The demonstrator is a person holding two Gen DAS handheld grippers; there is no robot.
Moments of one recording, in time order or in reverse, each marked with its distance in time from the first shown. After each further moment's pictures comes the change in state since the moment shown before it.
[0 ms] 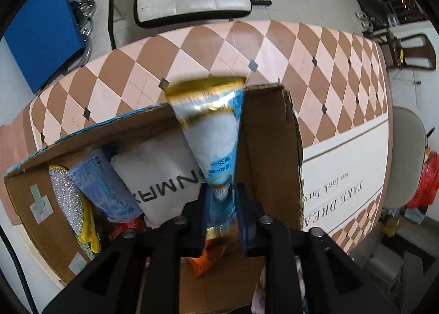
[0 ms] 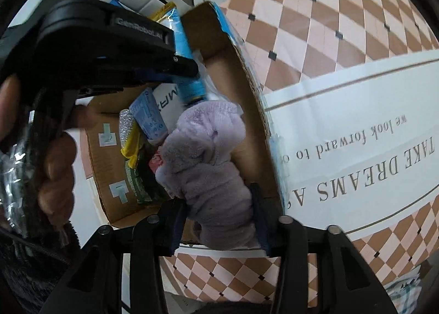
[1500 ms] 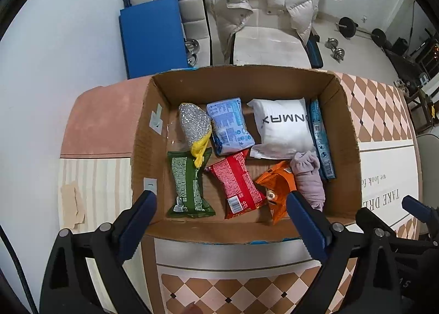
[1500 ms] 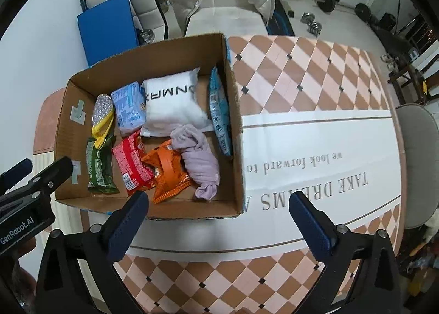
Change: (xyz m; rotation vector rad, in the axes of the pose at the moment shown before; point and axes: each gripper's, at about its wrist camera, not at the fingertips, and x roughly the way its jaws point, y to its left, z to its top) left arm -0.078 0.059 -0.221 -0.223 -0.477 0.273; right arm -0.040 0.046 -0.062 -0.255 -0.238 -0.376
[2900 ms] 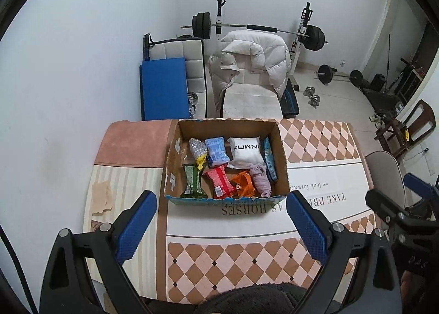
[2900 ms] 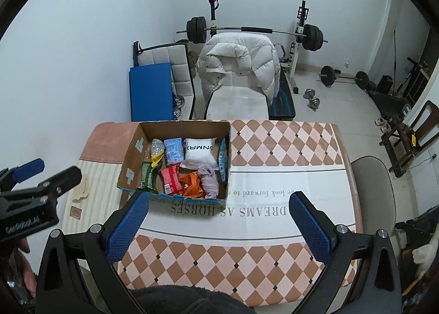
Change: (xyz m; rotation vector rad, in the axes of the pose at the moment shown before) left arm -0.236 -0.004 -0.090 -0.036 -0.266 -0.059; right arm -0.271 -0.019 -0.110 -0.124 -0.392 0.037
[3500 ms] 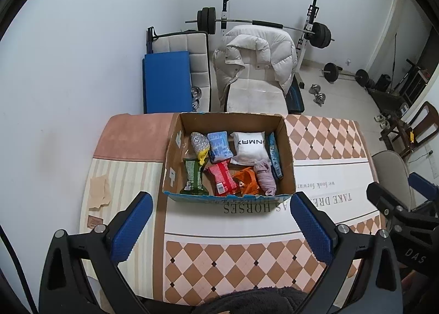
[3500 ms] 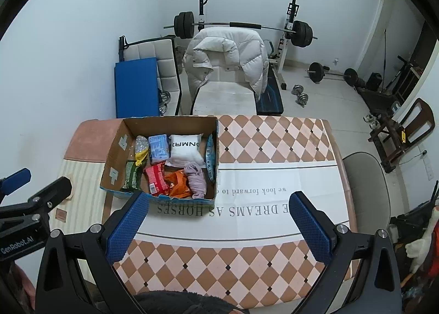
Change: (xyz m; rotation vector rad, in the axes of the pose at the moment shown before) left arm 0.024 0.003 -0.010 -0.024 0.018 0.022; right arm 0.031 0.002 -0.003 0.008 0.026 -0.068
